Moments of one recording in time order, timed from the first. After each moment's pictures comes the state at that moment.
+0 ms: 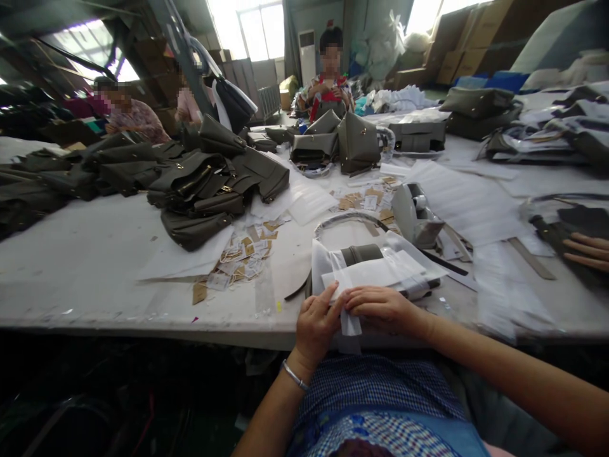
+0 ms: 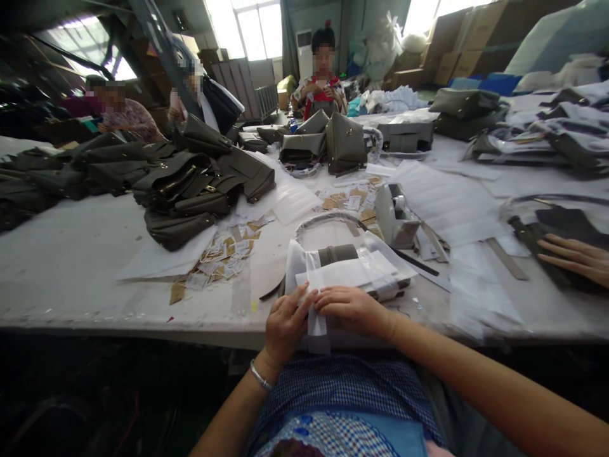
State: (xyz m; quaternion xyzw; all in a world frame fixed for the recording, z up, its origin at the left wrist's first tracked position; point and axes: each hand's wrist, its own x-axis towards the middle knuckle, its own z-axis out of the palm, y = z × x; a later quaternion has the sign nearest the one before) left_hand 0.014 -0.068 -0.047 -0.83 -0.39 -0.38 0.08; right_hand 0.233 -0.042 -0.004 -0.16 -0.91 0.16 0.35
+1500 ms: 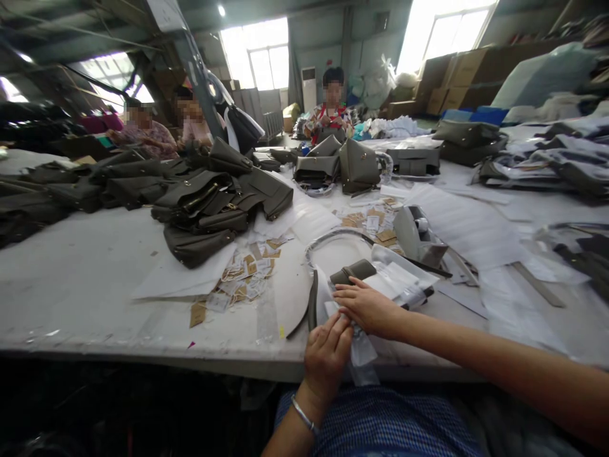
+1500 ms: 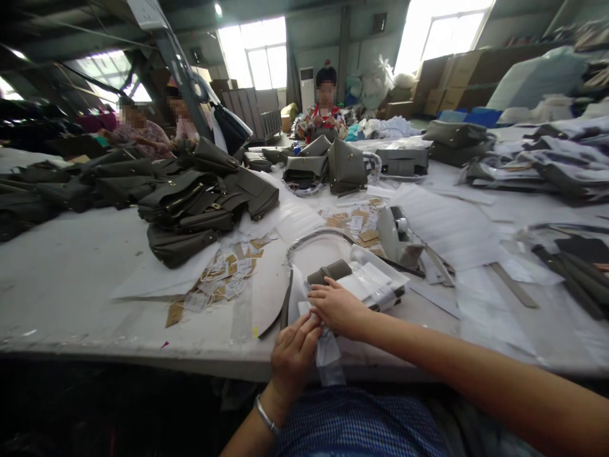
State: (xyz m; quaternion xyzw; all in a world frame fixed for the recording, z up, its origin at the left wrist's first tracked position) left_hand 0.027 -0.071 -0.053 -0.80 -0.39 -0.43 0.10; right_hand 0.196 0.004 0.001 -0.37 -0.92 0.11 0.08
